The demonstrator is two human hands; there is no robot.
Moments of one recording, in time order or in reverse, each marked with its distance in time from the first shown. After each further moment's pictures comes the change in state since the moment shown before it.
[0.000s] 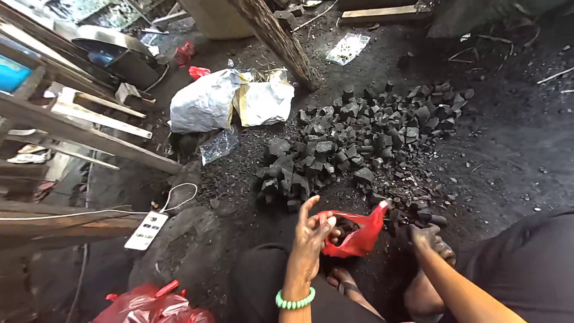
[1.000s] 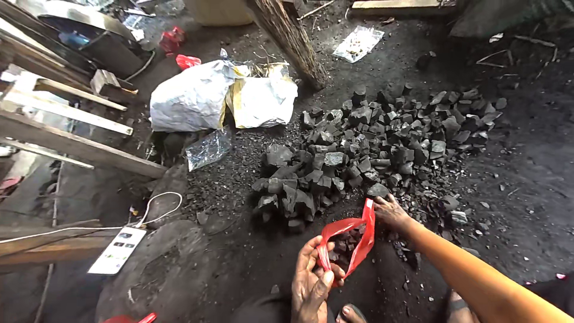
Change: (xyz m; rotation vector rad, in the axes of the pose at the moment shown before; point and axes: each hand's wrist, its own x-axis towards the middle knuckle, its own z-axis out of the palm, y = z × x) left_hand 0.038 -0.051 -0.041 -0.342 -0.031 0.181; right_hand 0.036 -0.140 0.102 -1.289 -0.592 -1.335
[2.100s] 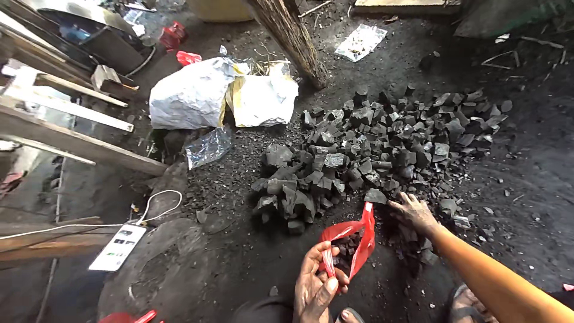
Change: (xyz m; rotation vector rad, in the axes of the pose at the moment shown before) left_hand 0.001 -0.001 0.003 0.018 -0.063 -0.018; right_hand -0.029 0.051 0.009 0.150 0.161 0.292
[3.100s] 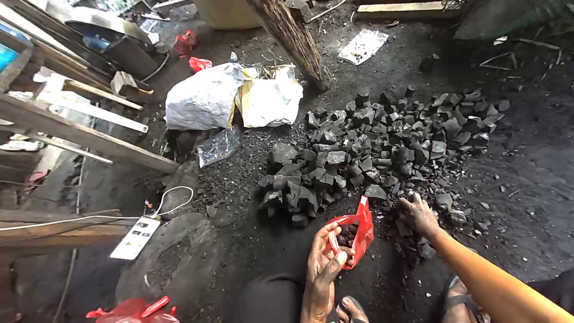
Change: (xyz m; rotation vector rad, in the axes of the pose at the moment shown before) left_hand 0.006 -0.004 0.014 0.099 0.056 -0.078; right_hand -0.025 -0.002 0.007 0.207 0.043 0.273
